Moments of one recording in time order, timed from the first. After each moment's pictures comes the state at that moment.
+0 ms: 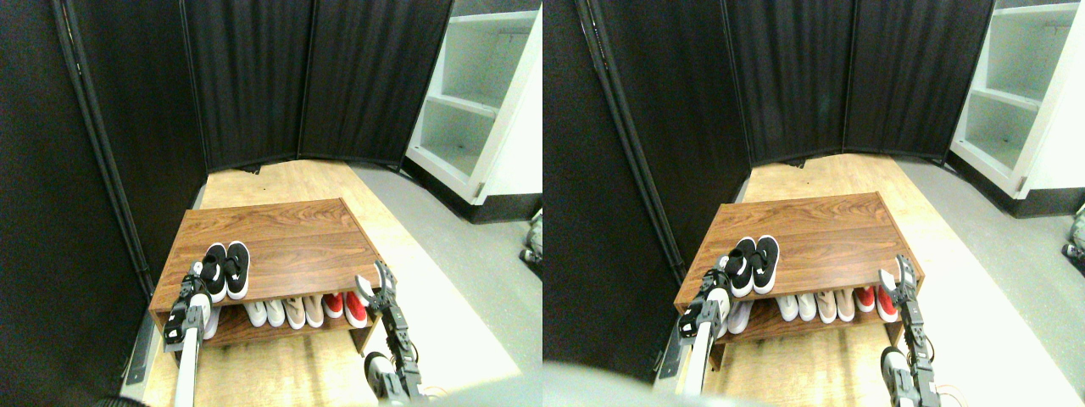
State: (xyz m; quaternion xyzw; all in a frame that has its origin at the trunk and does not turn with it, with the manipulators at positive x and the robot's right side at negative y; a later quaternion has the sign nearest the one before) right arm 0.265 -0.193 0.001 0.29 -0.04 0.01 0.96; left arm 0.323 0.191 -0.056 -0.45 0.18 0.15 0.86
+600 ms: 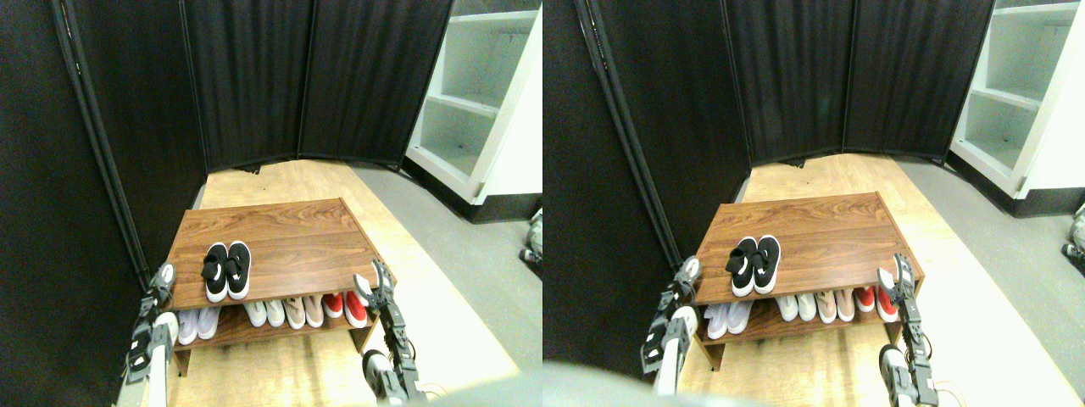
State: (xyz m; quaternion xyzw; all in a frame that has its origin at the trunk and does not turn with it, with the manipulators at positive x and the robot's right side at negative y) right arm 0.269 -0.191 -0.001 0.28 -0.04 0.01 0.96; left arm 0.299 0.266 -0.031 -0.35 0.08 0.09 0.93
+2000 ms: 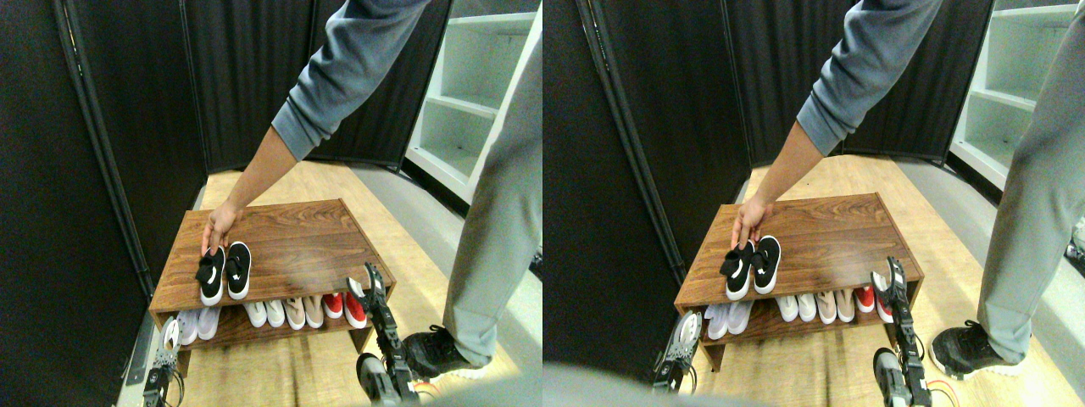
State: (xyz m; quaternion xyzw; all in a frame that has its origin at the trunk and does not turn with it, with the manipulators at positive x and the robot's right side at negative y) right arm 0.269 -0.181 -0.009 0.29 -0.02 0.02 0.96; left arm 0.198 0.193 -0.028 -0.53 0.04 0.08 0.84
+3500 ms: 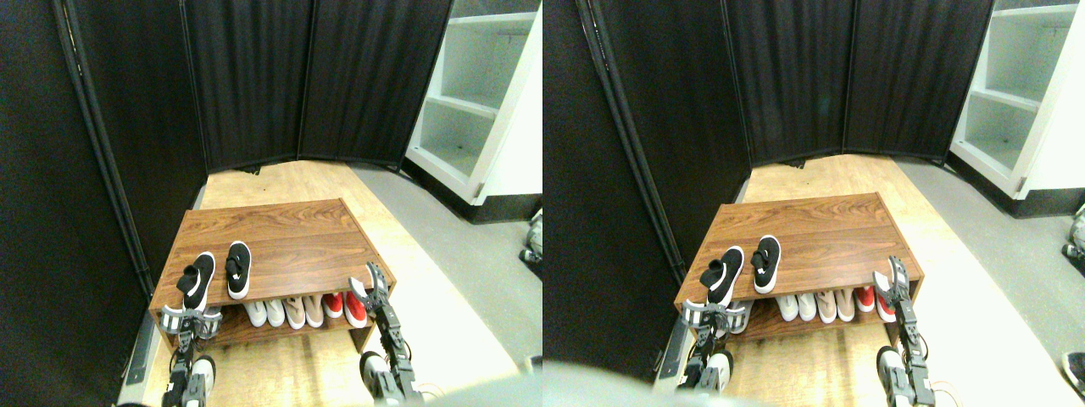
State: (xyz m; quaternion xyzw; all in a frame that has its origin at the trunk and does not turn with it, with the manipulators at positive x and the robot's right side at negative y) right arm 0.268 -0.184 -0.008 0.29 -0.02 0.03 0.96; left arm 0.275 0.186 -0.069 -0.55 0.07 0.14 0.82
